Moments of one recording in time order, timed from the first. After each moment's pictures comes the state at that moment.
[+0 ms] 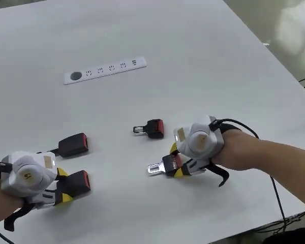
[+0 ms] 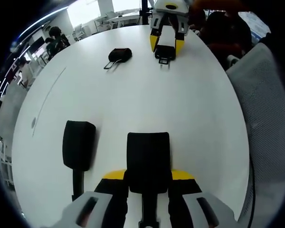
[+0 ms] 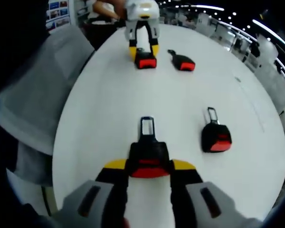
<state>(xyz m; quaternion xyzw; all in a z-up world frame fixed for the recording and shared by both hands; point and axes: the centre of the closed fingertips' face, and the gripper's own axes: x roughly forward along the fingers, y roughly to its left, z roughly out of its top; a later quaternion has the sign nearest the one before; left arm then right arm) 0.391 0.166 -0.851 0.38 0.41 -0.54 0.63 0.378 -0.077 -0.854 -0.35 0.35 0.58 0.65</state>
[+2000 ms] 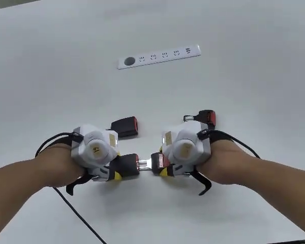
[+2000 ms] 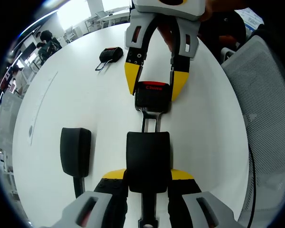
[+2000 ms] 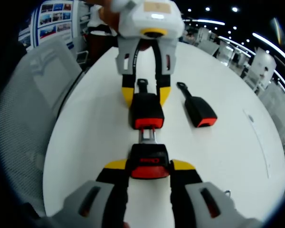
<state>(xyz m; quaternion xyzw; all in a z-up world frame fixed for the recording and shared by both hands) 0.393 0.167 -0.857 0.40 0.41 -0.56 0.60 0.389 0.079 -0.848 -0.33 0.28 0.60 0.68</state>
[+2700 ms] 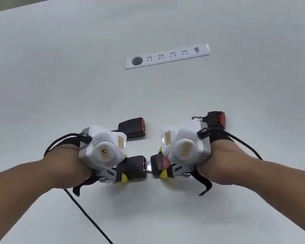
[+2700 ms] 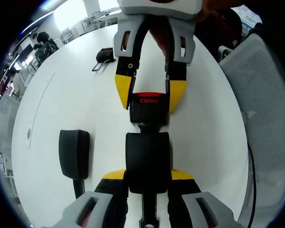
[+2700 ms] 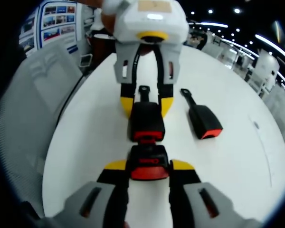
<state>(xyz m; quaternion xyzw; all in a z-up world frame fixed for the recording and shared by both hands) 0.393 0.166 -0.858 0.41 0.41 -0.57 0.59 0.393 0.104 -0.849 -0.31 0.27 0.62 0.67</state>
